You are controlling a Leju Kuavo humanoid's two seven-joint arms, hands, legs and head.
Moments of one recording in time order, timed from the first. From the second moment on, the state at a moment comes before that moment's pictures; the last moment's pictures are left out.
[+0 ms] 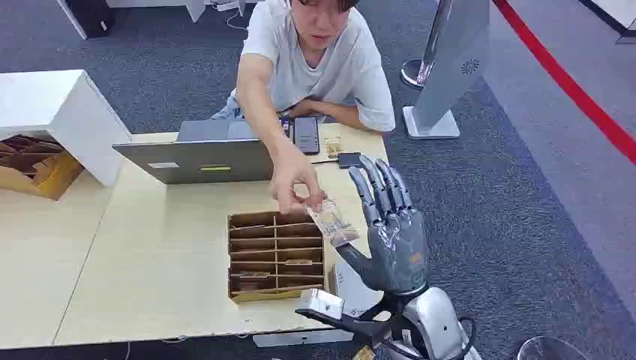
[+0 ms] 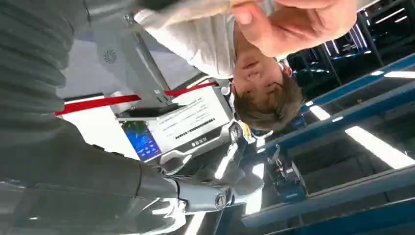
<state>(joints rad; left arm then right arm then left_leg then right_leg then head) -0.16 -0.05 -1.30 -0.18 -0.03 0.26 0.18 -0.08 -0.04 0.56 -1.78 1.27 -0.46 -0.05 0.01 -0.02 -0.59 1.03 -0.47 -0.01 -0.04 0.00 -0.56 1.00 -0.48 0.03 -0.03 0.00</state>
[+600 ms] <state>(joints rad) -0.16 -0.05 -1.30 -0.18 -0.03 0.25 0.18 -0.08 -0.04 0.57 -1.78 1.19 -0.44 -0.08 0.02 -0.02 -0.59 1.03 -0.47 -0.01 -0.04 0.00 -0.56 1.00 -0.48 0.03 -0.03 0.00</state>
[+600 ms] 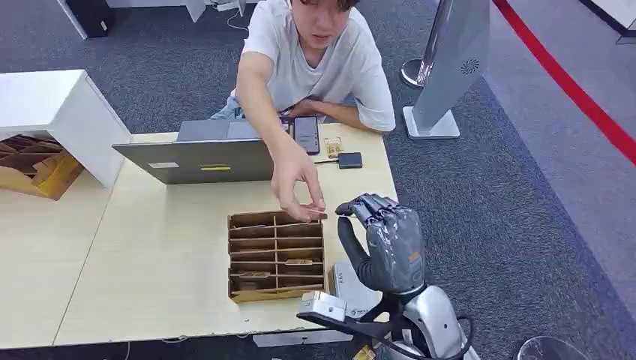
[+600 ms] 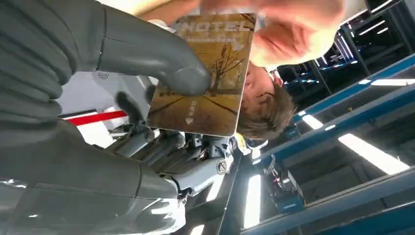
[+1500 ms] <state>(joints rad) -0.16 -0.05 -1.30 -0.18 -0.01 0.25 0.18 0.02 -0.05 0.51 -1.85 0.66 -0.16 -0.17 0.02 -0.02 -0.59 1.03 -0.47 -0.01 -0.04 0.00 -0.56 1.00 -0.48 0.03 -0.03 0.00</state>
